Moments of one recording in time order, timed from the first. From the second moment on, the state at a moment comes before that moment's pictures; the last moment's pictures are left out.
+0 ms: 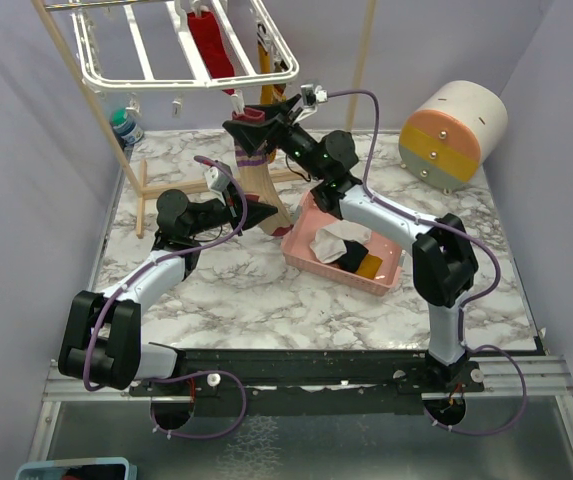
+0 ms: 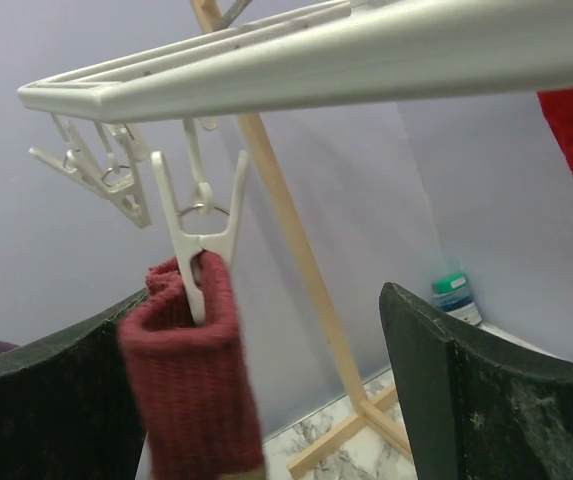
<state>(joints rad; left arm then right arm) -0.24 1.33 0.68 0.88 0.98 -0.45 0.71 1.99 1.64 0.90 -0.29 0.54</state>
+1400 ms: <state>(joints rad) -0.24 1.34 0.68 0.85 1.00 -0.45 0.71 2.05 1.80 0.99 -0.38 0.64</state>
